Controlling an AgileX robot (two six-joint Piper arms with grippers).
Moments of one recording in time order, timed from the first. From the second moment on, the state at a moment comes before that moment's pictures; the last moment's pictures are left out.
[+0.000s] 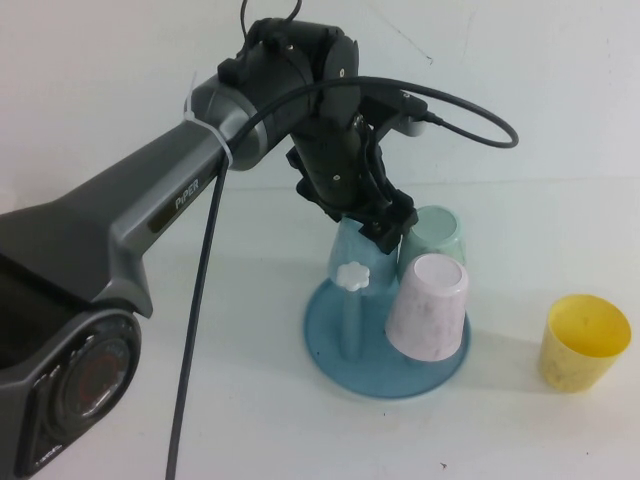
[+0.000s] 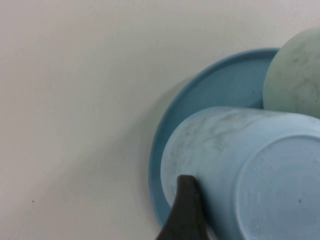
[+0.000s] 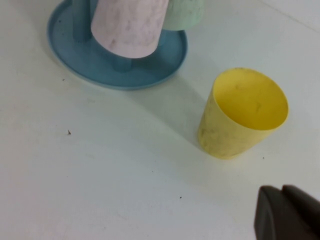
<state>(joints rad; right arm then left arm) 0.01 0.49 -0.39 0.50 0.72 -0.88 -0.56 2.20 -2.12 -0.13 1.20 0.18</state>
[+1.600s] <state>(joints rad) 0.01 0.49 -0.55 1.70 0.55 -1.24 -0.59 2.04 -2.46 -1.25 1.30 0.13</state>
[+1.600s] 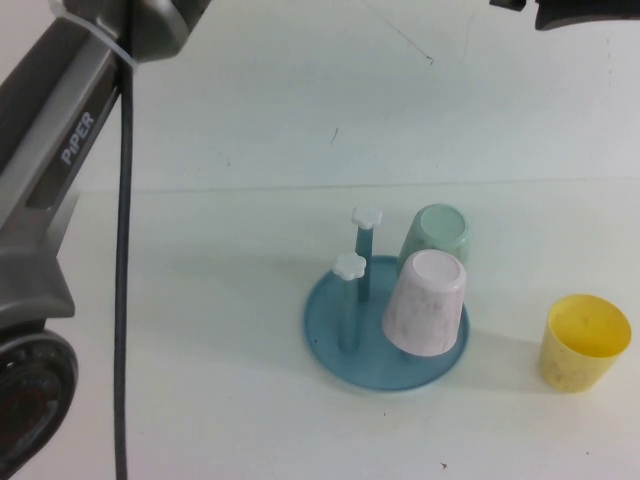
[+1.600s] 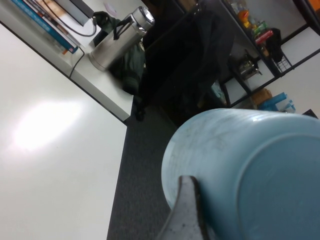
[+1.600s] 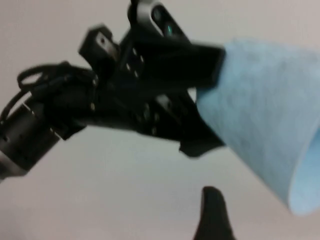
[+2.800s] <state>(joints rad) 0.01 0.53 -0.63 1.74 0.47 -1.33 -0.70 2.04 -2.46 -1.21 1.28 0.28</state>
